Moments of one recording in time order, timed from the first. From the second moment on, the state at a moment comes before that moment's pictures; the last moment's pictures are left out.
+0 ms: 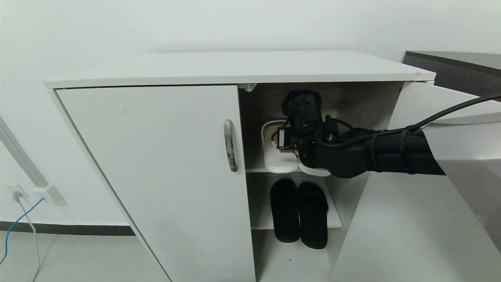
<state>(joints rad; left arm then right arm) 0.00 0.00 0.00 0.00 -0.01 0.00 0.71 2.20 -1.80 -0.12 -0.65 0.24</state>
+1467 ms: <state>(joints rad) 0.00 0.00 0.00 0.00 -0.01 -0.01 0.78 2.02 -1.49 -0.20 -0.70 0.23</state>
